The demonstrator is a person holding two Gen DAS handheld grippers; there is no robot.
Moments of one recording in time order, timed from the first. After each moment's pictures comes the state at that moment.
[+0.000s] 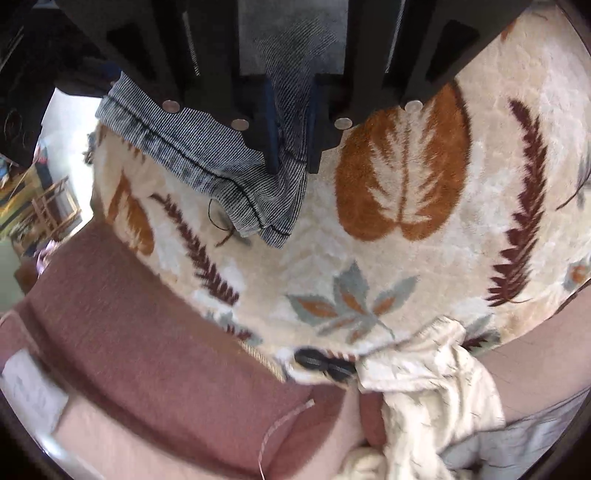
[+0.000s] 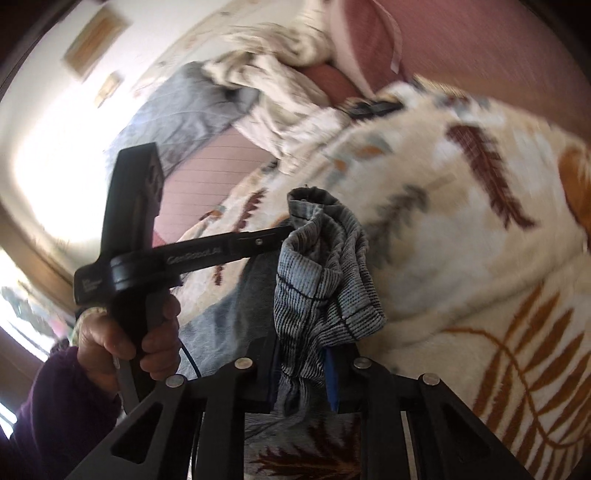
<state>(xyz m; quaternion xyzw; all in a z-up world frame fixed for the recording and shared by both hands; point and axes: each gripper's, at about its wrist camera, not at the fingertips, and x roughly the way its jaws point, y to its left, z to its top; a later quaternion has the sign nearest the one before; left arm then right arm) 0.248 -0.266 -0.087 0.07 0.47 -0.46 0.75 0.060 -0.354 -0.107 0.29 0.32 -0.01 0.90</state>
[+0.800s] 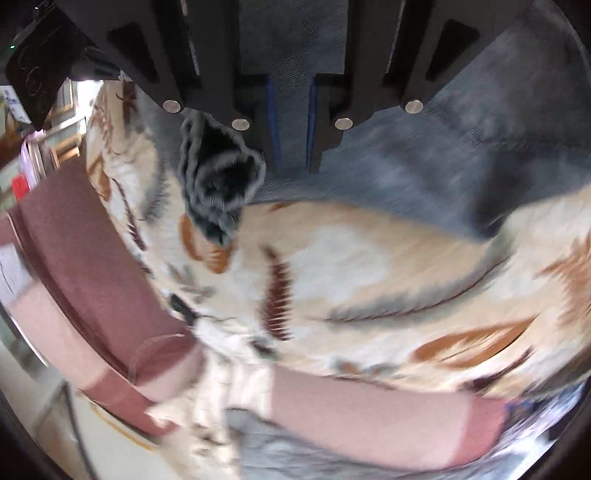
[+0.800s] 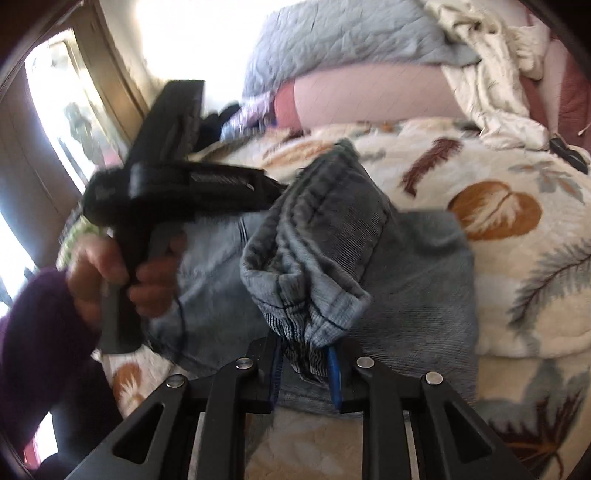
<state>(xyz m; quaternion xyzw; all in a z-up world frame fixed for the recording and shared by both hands) 0.237 -0.001 -0.107 -0.09 0.49 -0.30 0.81 0.089 -0.154 -0.114 0.10 0.42 0.20 0.88</state>
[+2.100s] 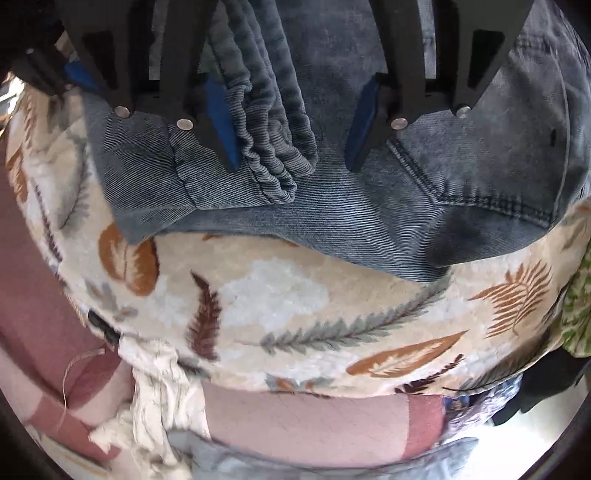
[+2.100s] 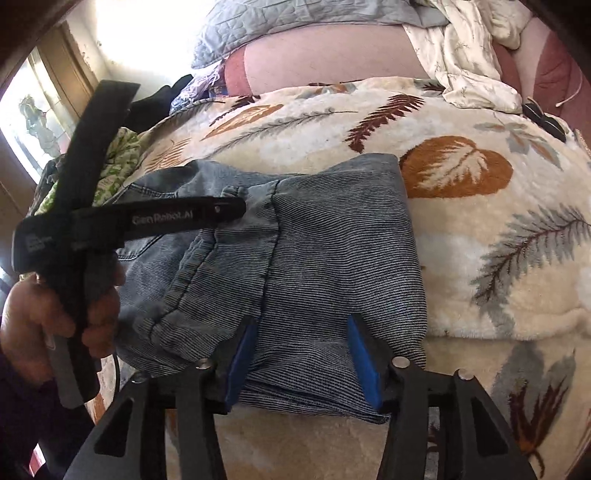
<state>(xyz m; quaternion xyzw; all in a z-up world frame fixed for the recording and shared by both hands) 0.206 -0.028 -0.118 -0.01 0.49 -0.13 0.86 0.102 -0.188 -0.142 0.09 0.47 0.13 0.87</state>
